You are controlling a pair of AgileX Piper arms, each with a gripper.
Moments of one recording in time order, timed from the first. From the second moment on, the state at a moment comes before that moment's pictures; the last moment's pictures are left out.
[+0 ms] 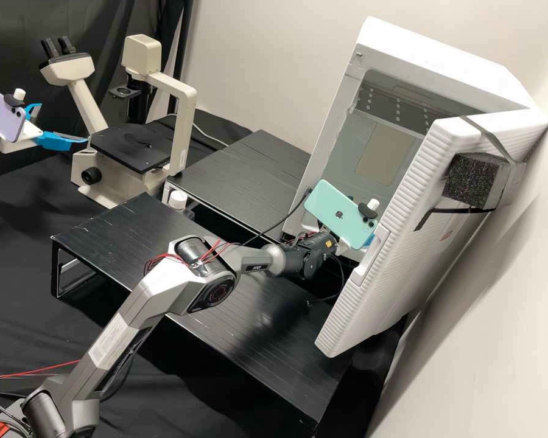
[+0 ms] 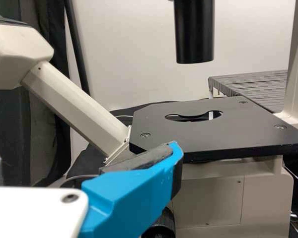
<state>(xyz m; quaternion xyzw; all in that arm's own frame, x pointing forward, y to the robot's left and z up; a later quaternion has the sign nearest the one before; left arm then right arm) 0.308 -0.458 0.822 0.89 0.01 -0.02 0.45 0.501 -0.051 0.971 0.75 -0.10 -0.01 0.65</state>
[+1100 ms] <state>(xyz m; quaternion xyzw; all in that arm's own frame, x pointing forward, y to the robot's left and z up) 0.308 -0.458 0.822 0.89 0.01 -0.02 0.45 0.475 -0.047 0.967 0.75 -0.12 0.01 0.65</state>
